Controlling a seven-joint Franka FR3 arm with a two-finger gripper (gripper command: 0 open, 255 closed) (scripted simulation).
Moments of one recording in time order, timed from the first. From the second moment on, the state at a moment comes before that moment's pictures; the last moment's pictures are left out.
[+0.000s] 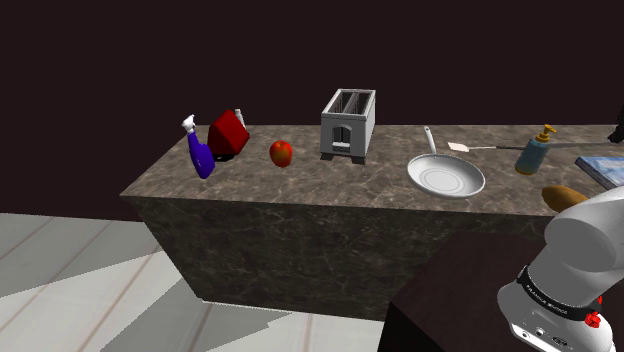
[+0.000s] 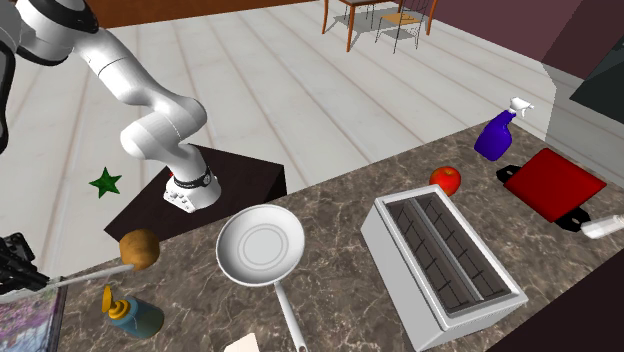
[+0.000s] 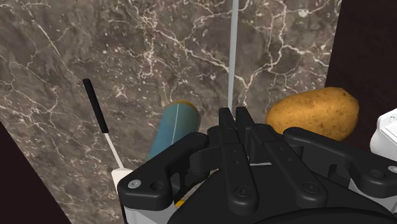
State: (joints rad) arm -0.32 -0.72 -1.07 -2.30 -0.42 1.95 -1.83
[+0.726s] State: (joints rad) arm -0.33 -0.73 -0.99 -2.18 -0.37 1.81 -1.82
